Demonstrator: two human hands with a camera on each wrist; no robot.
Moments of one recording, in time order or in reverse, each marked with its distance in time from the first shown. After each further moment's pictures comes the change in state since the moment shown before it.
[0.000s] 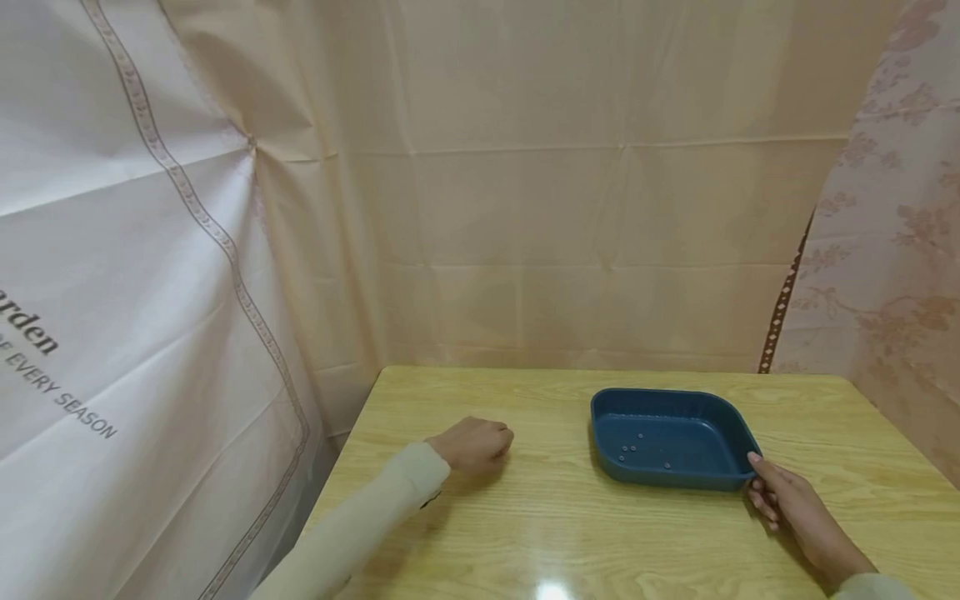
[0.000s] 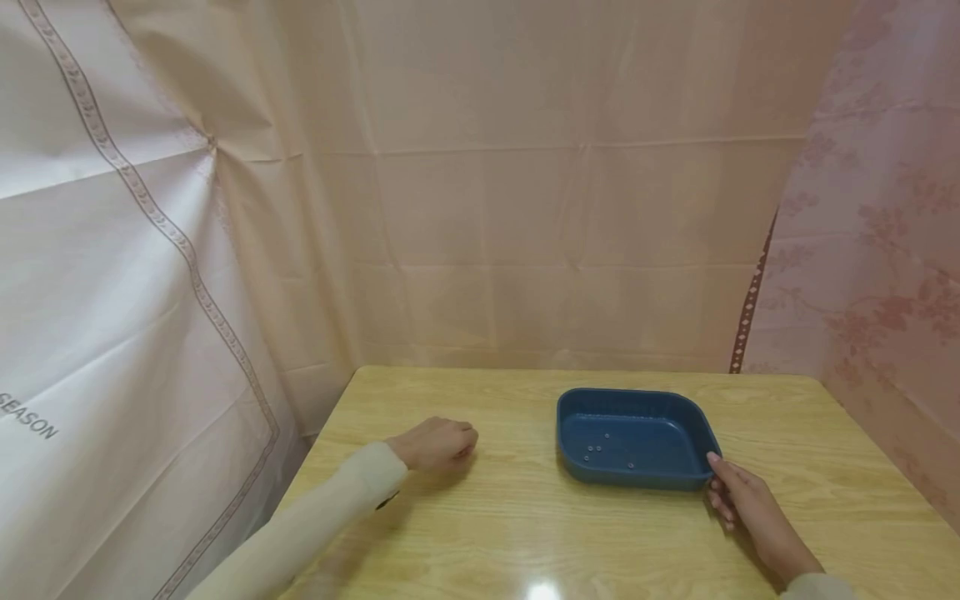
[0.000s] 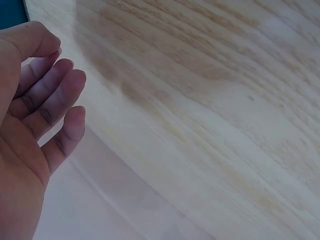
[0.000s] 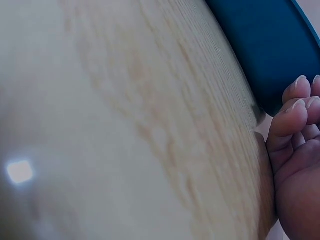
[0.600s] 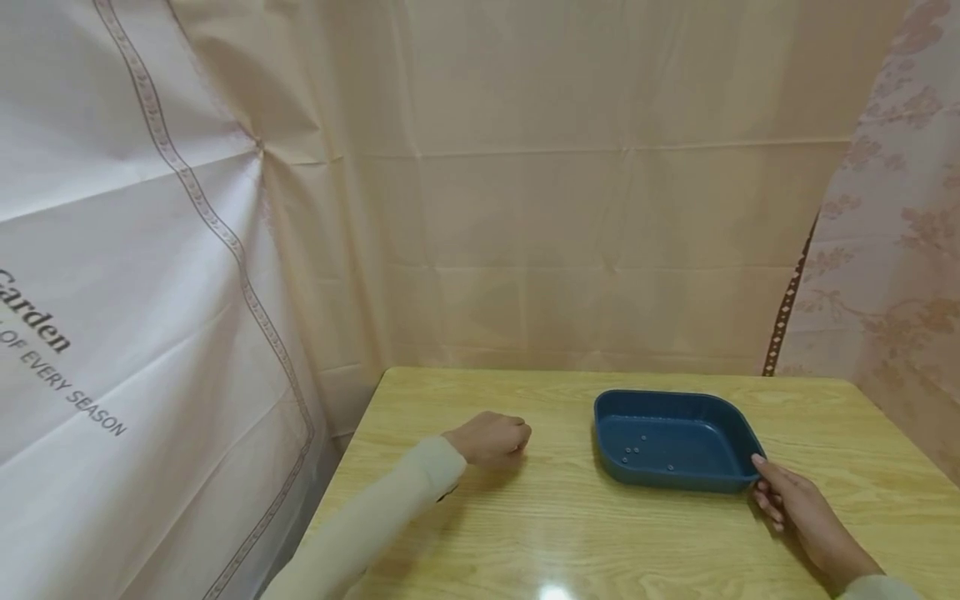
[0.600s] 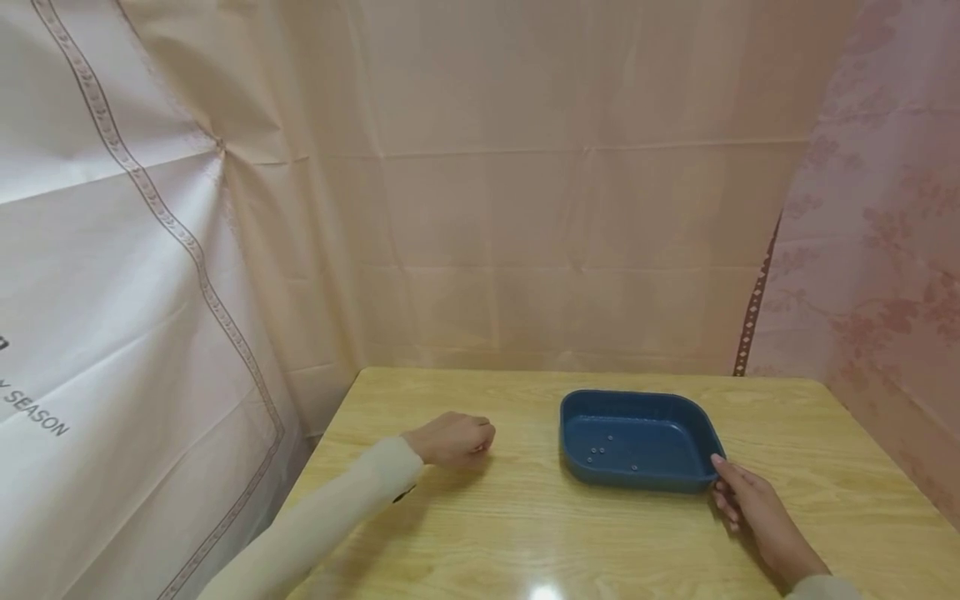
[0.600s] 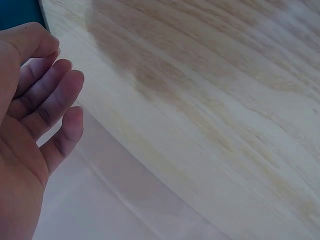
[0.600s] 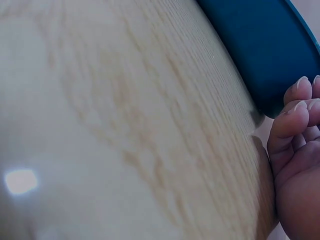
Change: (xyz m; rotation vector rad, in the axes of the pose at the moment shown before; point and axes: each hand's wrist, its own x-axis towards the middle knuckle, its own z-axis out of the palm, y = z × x) left_hand 0.020 0.003 -0.010 0.001 0.031 0.064; right_hand -0.005 -0.007 0.002 0.063 0.006 -0.031
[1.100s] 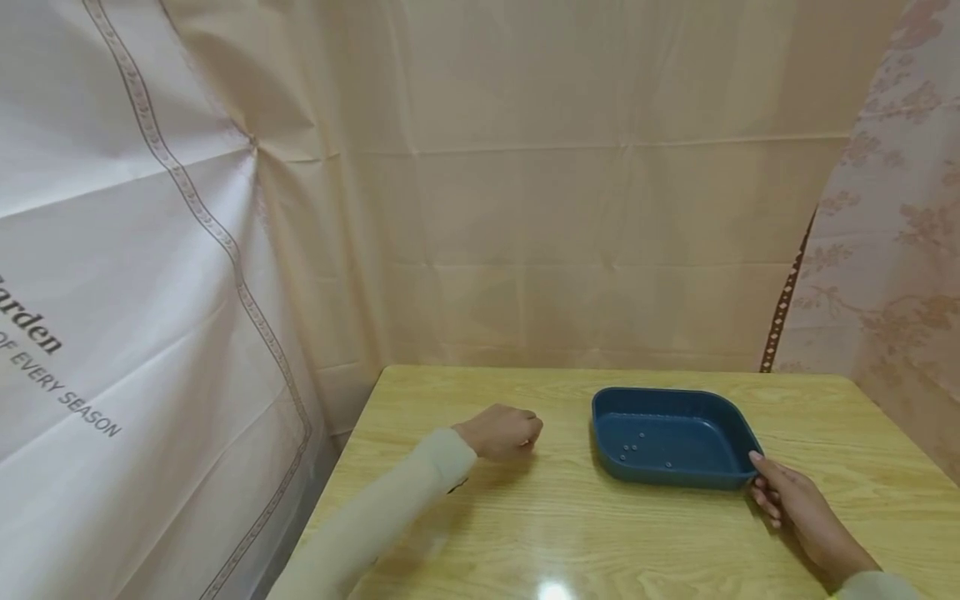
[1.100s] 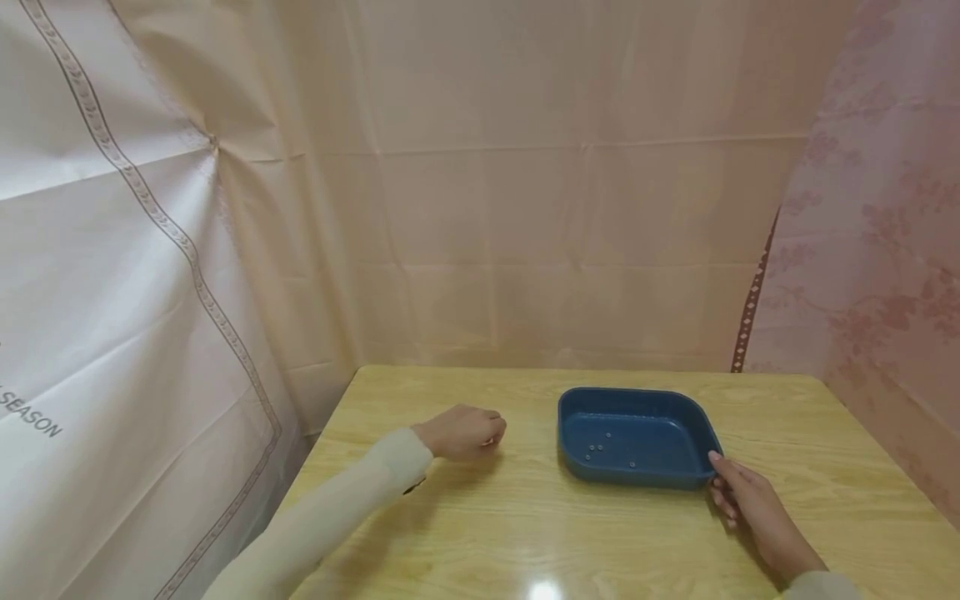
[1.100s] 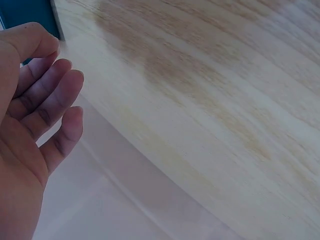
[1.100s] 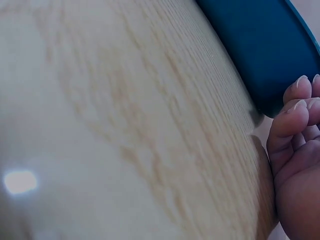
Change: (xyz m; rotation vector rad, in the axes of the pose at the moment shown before) left_hand 0.021 0.010 -0.013 0.035 -0.004 0.005; right_hand 0.001 0.003 -0.002 0.028 -0.006 0.002
